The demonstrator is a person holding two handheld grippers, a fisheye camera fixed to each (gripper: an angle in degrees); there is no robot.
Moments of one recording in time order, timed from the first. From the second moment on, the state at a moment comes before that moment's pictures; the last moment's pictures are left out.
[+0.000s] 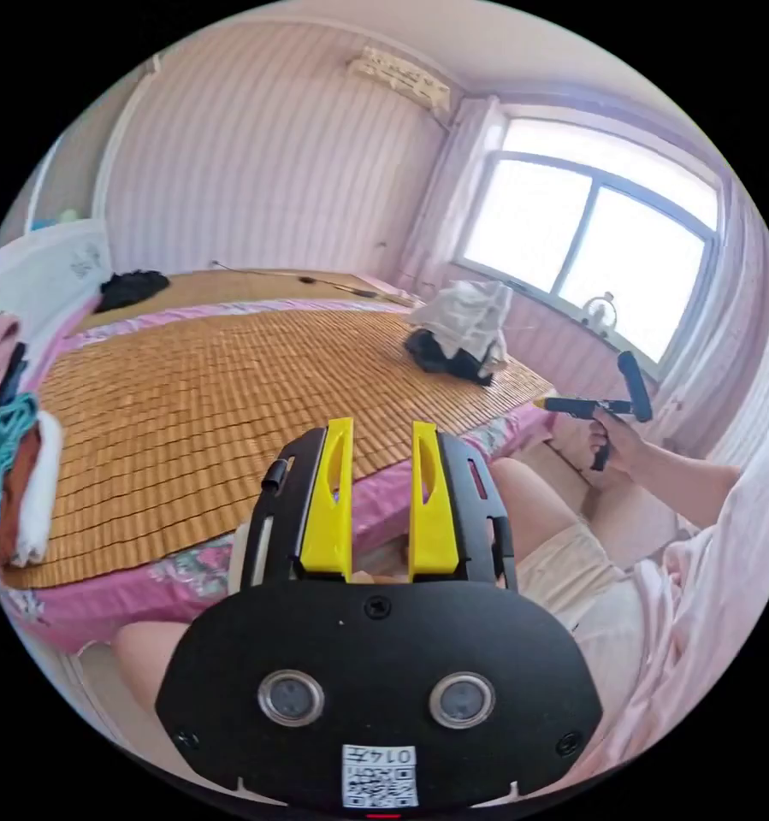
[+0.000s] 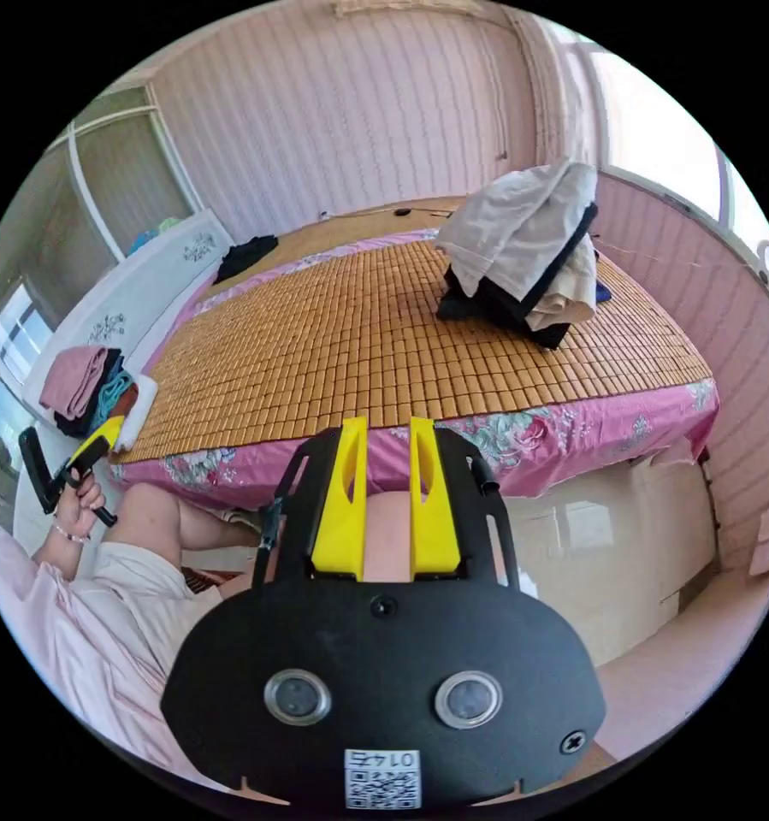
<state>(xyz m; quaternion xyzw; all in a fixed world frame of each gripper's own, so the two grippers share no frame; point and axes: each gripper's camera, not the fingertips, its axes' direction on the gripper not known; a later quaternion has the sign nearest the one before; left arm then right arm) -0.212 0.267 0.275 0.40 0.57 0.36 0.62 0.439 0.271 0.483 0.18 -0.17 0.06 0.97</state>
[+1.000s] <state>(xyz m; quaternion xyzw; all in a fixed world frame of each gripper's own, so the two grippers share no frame) 0.280 0.107 -0.075 0.34 0.54 0.51 0.57 0.586 0.103 0.630 0.41 -0.14 0.20 0.88</state>
